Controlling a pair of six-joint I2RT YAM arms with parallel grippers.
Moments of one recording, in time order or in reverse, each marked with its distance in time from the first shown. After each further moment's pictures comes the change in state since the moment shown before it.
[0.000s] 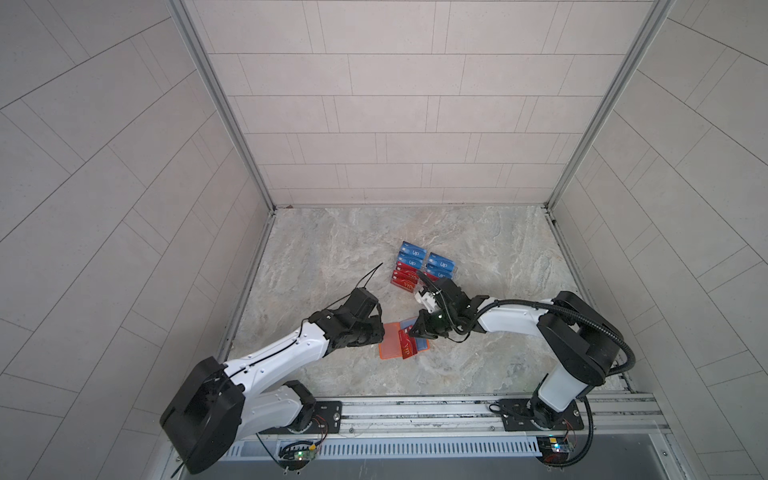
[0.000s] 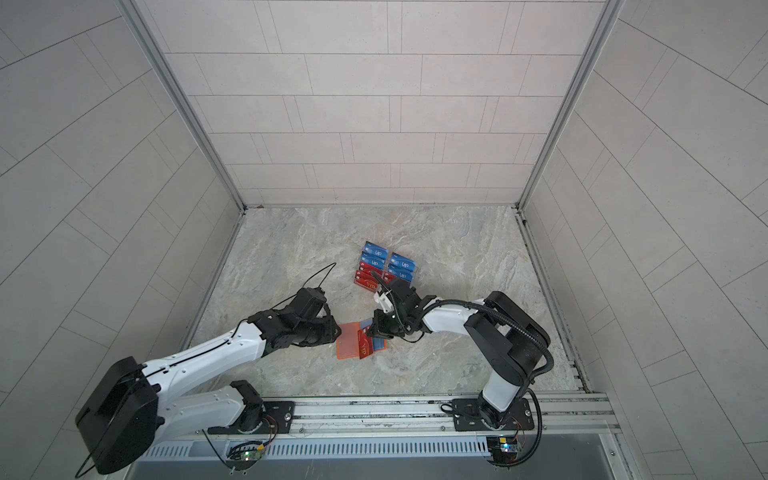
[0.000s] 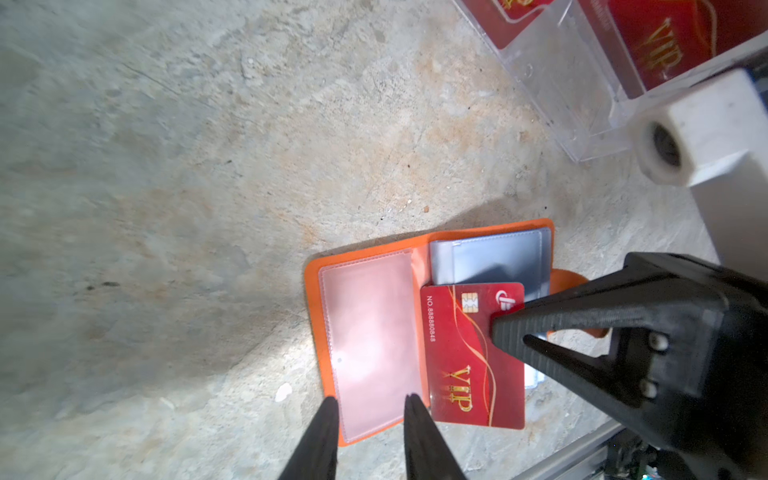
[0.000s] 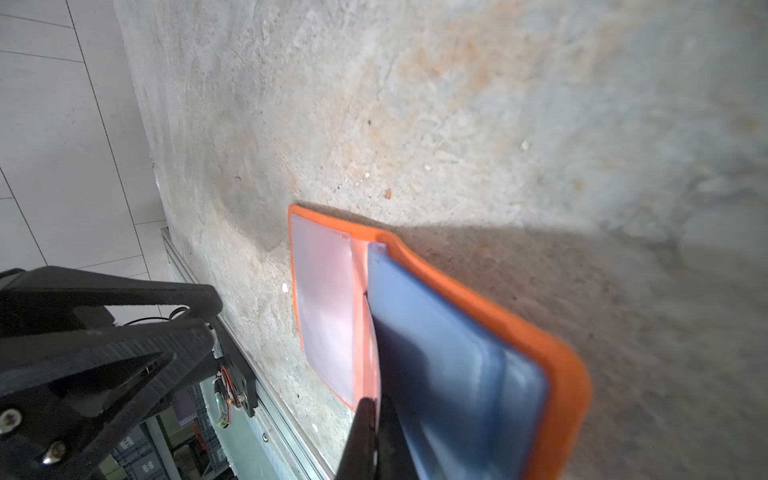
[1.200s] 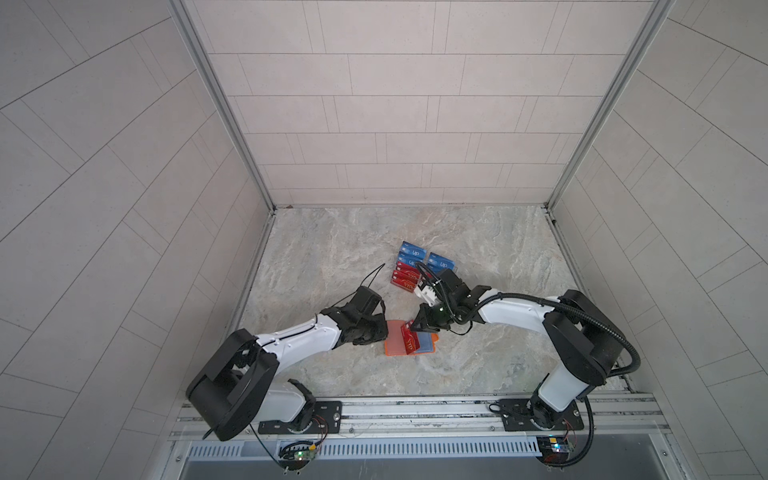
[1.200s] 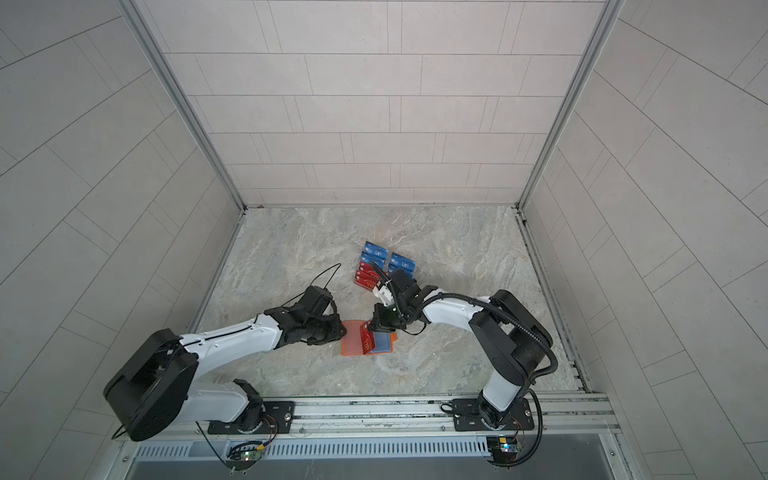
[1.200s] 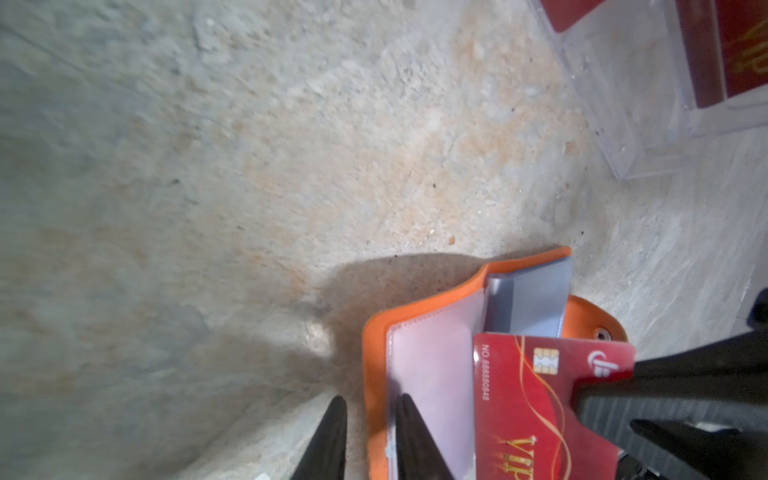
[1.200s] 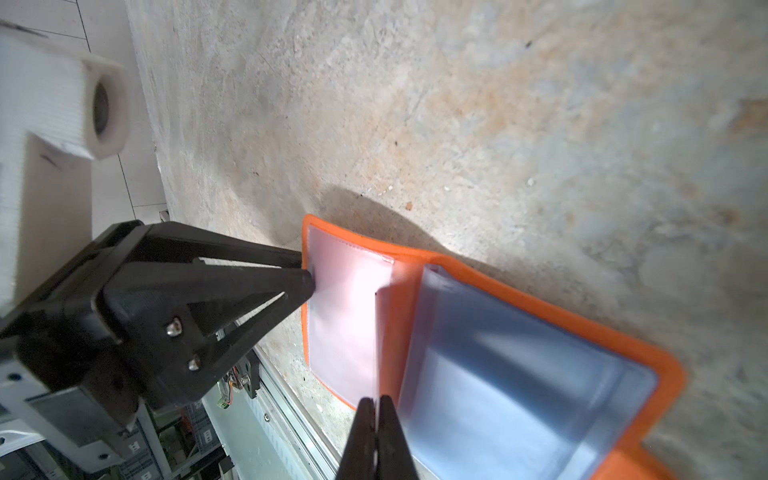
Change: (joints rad) left arm 0.057 0.178 -0.016 0.158 0.074 0.018; right arm -0.039 -0.001 0.092 -0.145 -0.039 -0.111
